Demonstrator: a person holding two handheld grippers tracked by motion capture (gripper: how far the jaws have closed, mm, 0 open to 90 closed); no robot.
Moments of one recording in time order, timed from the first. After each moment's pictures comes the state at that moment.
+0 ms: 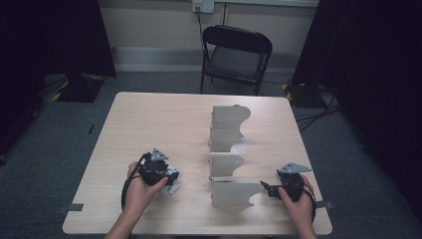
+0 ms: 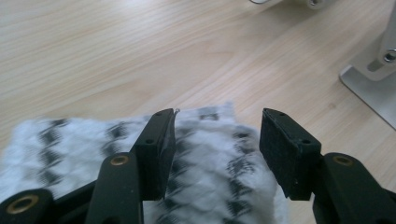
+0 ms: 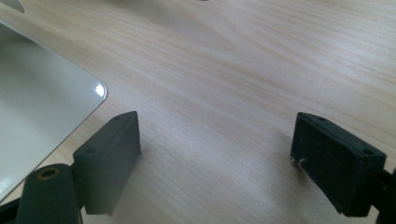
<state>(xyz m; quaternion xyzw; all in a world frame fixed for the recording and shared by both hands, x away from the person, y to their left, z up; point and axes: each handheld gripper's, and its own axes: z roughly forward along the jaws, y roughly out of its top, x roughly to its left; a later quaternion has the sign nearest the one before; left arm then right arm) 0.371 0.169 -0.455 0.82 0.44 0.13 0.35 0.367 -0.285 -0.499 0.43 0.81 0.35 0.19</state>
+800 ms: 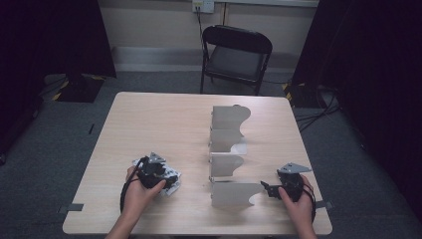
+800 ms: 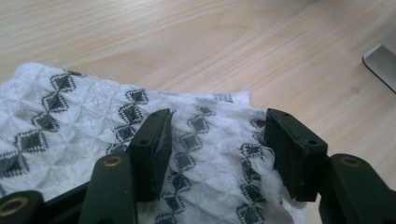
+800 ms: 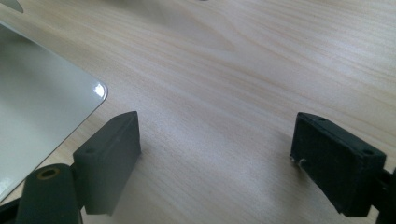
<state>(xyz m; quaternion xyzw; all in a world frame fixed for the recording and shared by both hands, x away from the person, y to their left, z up) 0.375 0.169 -0.477 0.82 0.45 0.11 0.34 0.367 -0.285 -0.499 0.43 0.81 0.35 0.19</state>
